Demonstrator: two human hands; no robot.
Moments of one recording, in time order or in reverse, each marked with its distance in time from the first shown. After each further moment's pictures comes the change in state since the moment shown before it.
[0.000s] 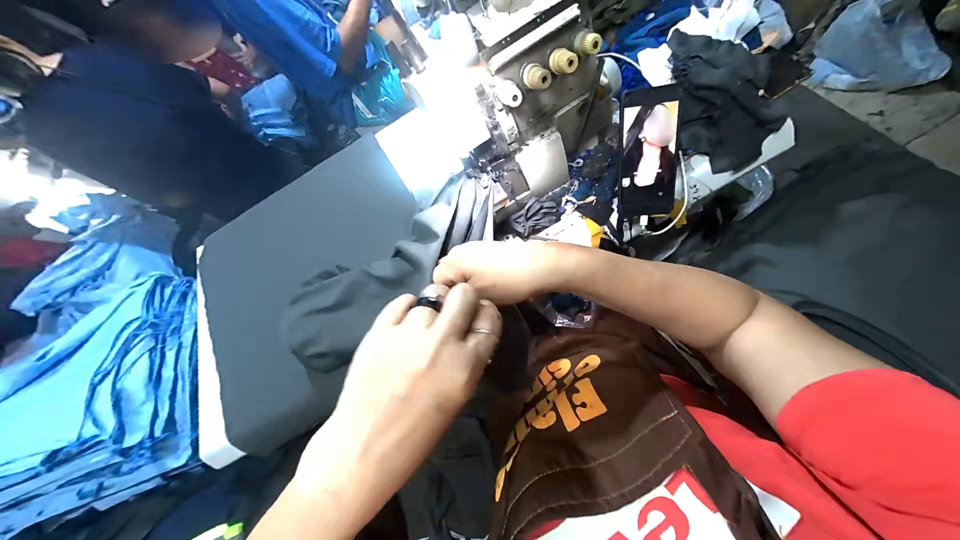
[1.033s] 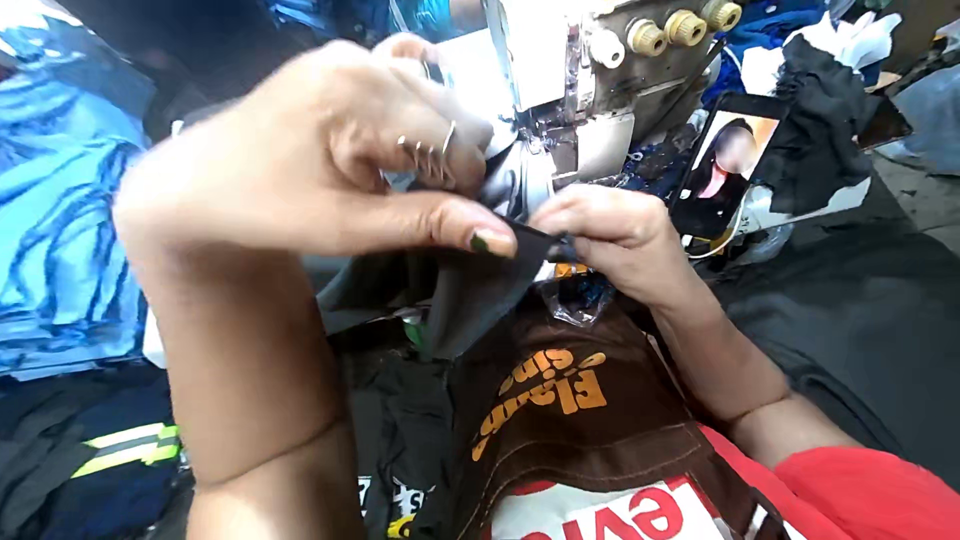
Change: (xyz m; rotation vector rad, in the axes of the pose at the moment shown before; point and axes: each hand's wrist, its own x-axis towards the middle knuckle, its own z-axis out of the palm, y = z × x) left_hand 0.059 -0.130 -0.005 -0.897 0.012 0.334; right_hand -0.063 0.027 -0.004 0.022 0.571 -0.300
